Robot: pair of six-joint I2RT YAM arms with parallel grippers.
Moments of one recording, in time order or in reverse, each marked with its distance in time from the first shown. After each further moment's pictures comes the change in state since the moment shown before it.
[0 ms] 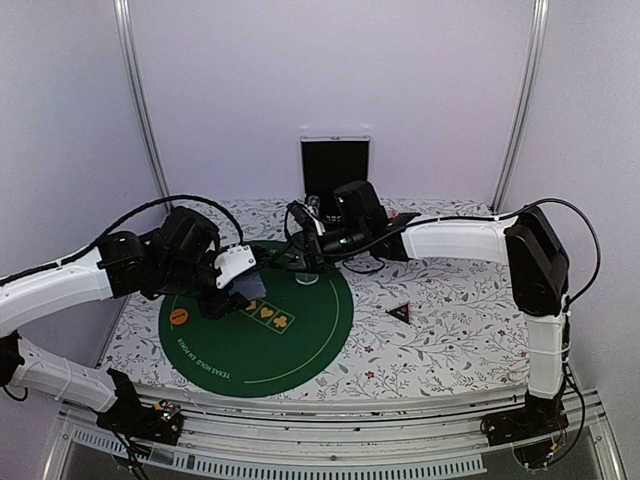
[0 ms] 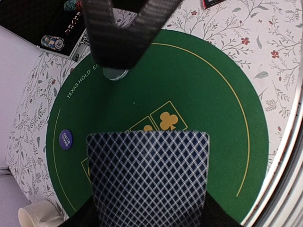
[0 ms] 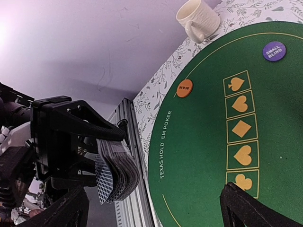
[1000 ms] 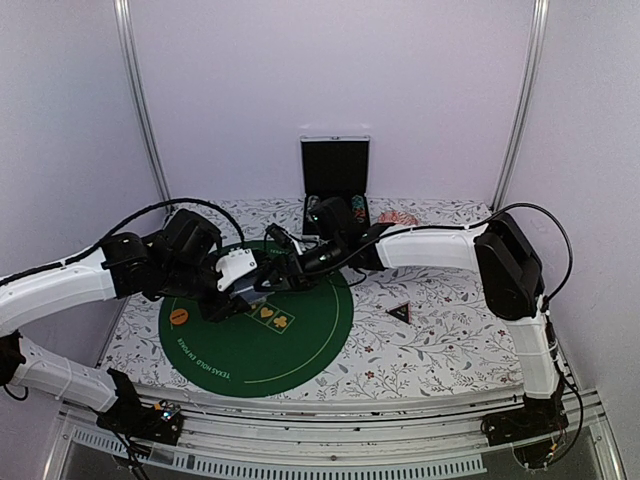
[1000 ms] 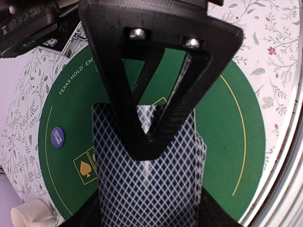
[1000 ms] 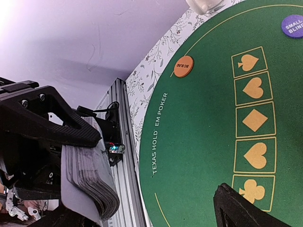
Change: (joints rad) left arm 0.015 0.001 -0.020 0.005 0.044 -0.009; right arm 0.060 0.185 0.166 -0.105 -0.012 -0.074
